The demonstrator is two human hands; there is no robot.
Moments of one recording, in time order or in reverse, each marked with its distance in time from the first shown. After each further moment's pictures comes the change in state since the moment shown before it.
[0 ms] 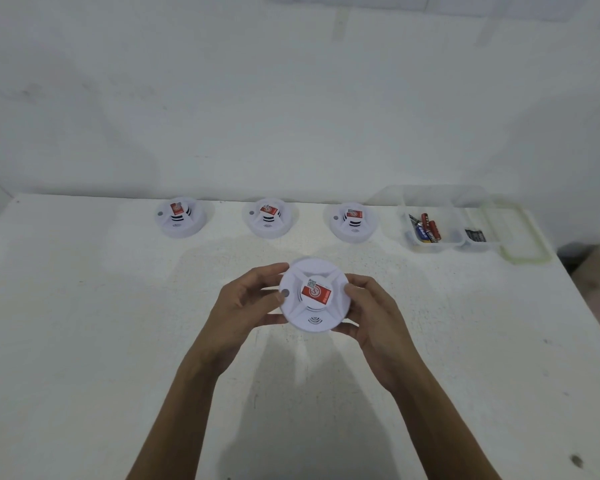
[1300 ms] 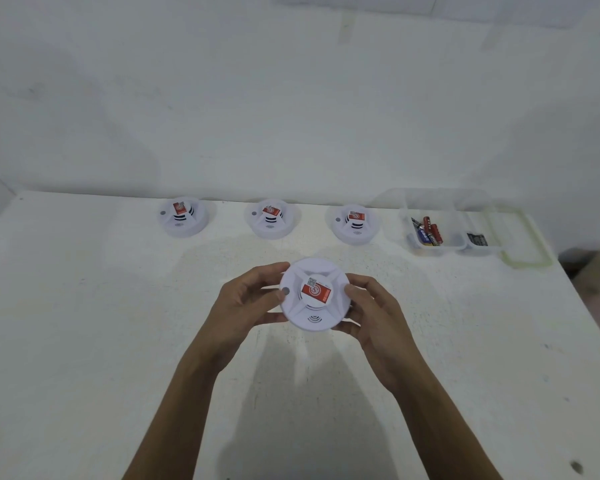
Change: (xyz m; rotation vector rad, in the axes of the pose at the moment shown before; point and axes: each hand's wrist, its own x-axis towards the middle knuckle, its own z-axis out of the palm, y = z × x) left_hand 0.003 0.002 -0.001 0.036 0.035 -0.006; right_hand 0.001 -0.004 0.003 -0.009 0.015 -0.003
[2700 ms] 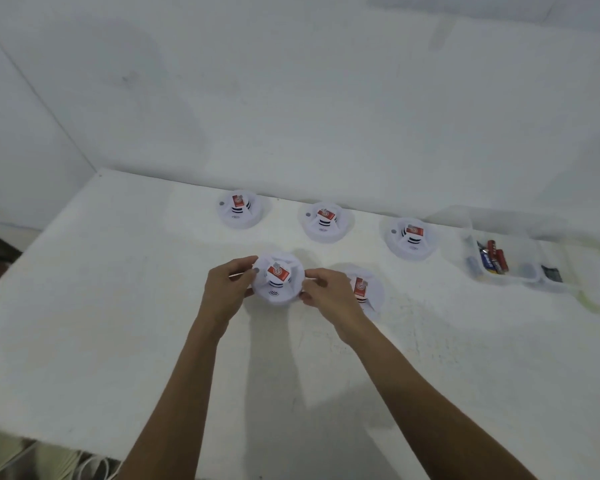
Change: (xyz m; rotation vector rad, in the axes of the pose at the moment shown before) left_hand 0.031 -0.055 -0.102 0.087 0.509 -0.079; right_hand 0.082 0.038 0.109 -0.433 -0.236 0.089
